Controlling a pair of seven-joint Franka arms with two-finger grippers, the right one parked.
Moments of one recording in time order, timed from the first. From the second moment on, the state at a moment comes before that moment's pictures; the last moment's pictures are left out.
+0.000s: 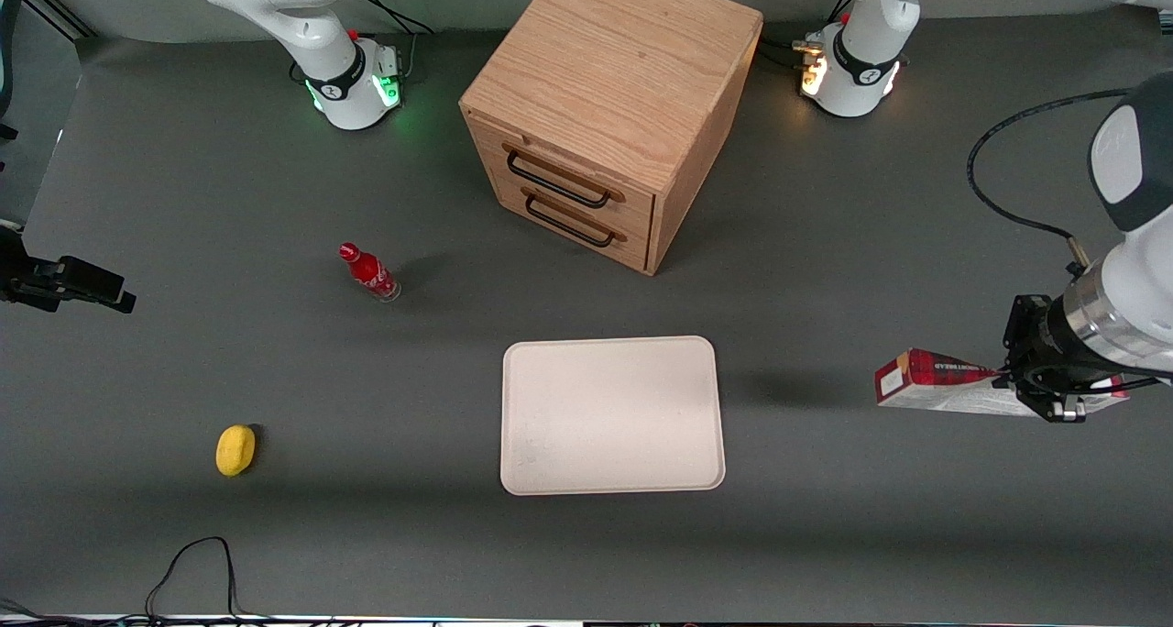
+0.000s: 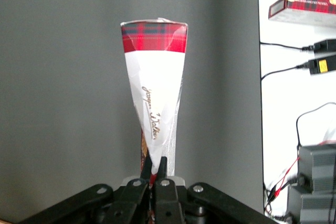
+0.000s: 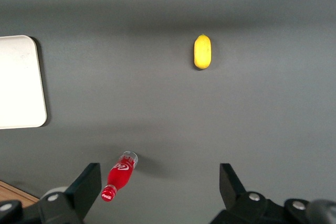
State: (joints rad) arm -0.13 0.49 -0.02 -1.00 0.10 1.57 -1.65
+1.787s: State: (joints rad) arm -0.34 0.53 -0.30 -1.00 0.14 1.57 -0.58
